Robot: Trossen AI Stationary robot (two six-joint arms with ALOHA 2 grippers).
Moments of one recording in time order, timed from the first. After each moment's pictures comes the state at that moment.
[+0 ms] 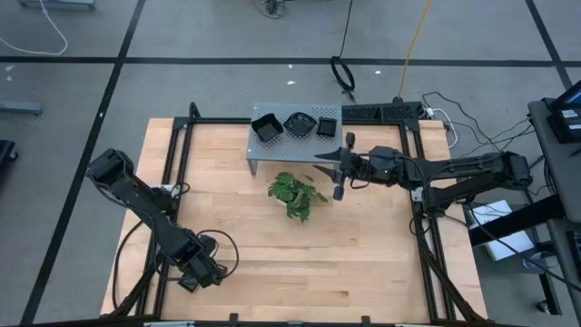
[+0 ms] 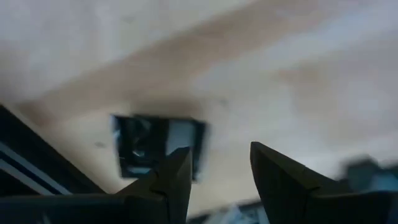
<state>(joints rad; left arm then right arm) -0.78 1.50 0.88 -0.76 0.26 -2.00 -0.02 1.16 0.83 0.21 0.23 -0.20</state>
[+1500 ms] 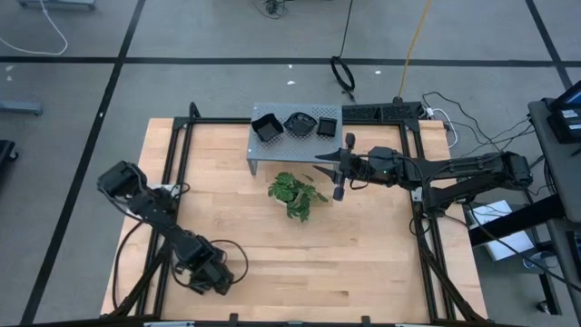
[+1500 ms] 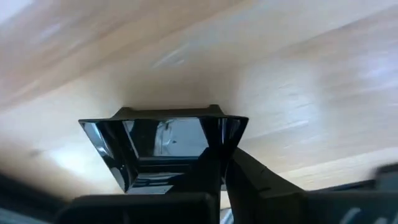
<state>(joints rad) -0.75 1.68 0.82 -0.47 0.43 -1.96 -0.02 1.16 0.83 0.18 0.23 -0.20</state>
